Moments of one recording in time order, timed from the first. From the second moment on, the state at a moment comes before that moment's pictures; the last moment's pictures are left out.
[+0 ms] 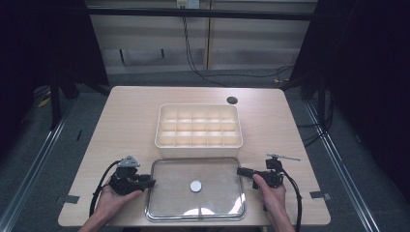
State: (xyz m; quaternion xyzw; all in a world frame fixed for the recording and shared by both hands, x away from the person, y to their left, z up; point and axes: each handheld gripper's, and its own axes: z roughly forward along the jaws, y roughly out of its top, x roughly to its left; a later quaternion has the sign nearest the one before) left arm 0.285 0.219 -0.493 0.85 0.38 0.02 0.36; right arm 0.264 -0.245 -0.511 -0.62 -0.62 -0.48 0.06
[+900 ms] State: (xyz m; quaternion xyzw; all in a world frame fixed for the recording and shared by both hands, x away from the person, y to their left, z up) left arm 0.286 0.218 -0.493 0.85 0.37 0.02 0.37; right arm 0.268 -0.234 -0.505 -0.56 -0.64 -0.51 0.09
